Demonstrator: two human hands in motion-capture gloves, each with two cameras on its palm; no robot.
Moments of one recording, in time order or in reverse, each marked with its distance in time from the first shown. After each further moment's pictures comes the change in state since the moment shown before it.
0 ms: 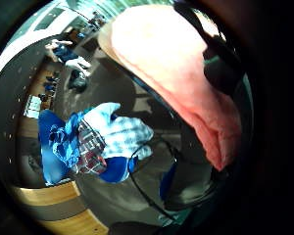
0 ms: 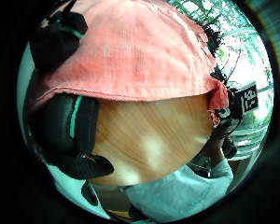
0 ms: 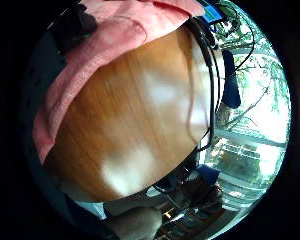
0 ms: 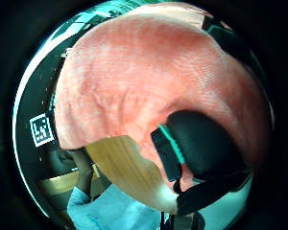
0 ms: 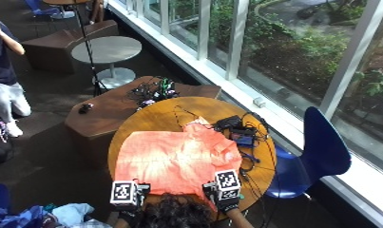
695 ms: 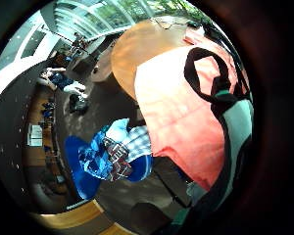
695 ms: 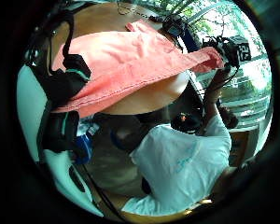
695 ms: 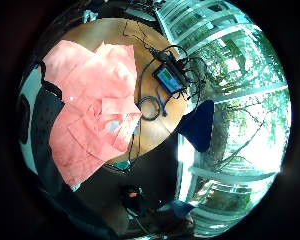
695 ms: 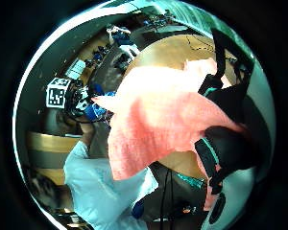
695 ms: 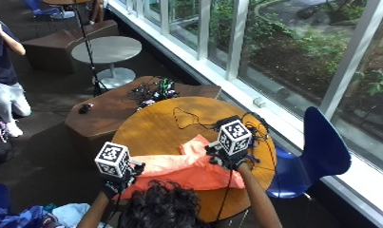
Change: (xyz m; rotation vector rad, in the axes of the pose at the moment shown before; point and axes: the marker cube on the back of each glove) left arm -0.019 -0.058 -0.141 -0.367 0.226 0.278; right arm 0.027 -0.078 -0.189 0.056 -0.067 -0.324
